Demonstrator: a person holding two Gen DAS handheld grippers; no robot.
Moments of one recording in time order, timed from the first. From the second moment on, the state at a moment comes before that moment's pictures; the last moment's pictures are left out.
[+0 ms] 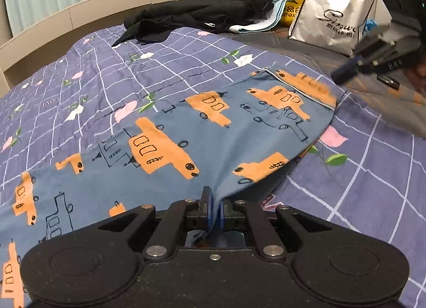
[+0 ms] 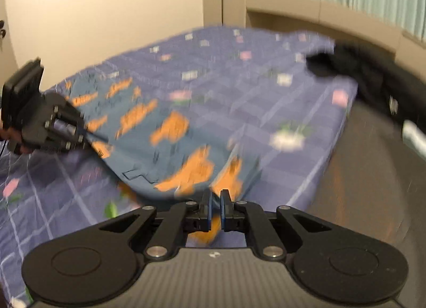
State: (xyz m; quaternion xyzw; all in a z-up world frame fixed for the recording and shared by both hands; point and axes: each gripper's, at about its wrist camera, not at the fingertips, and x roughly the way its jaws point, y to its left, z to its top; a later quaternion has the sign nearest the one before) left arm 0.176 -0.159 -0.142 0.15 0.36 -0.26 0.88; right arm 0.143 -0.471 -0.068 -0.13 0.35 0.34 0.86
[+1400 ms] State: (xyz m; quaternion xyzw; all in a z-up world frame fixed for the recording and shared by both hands) left arm 0.169 0.014 -0.152 0.08 0.39 -0.05 0.91; right arm 0.192 -0.408 -0.044 0.04 0.35 0.26 0.90
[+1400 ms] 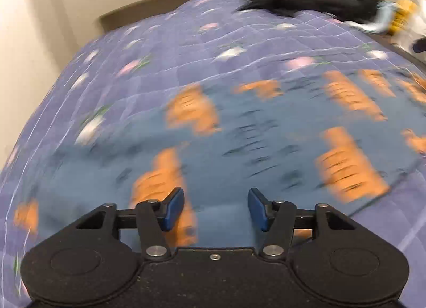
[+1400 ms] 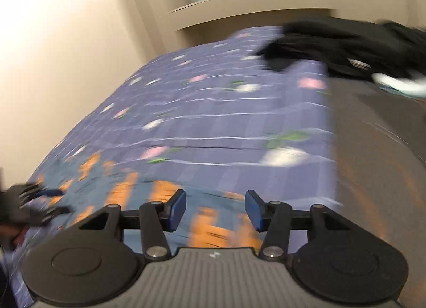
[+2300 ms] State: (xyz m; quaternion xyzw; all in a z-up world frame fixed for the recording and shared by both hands) left arm 0.202 0.067 -0.162 -0.08 0.34 -0.12 0.93; right arm 0.351 -0.043 -0.107 -0.16 0.44 0.57 0.67
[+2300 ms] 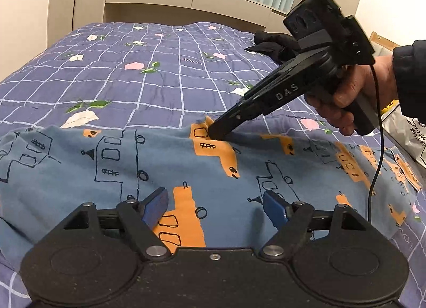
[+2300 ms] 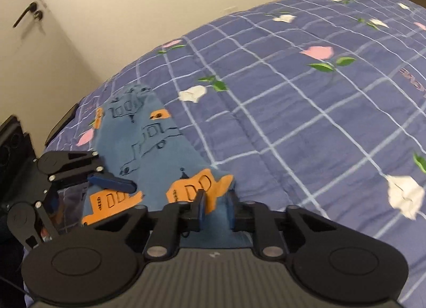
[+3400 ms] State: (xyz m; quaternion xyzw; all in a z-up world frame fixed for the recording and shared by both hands) left arm 0.205 0.130 -0.153 -0.04 0.36 -0.01 0.93; right arm 0.205 -0.099 -0.125 -0.22 0.35 0.46 0.79
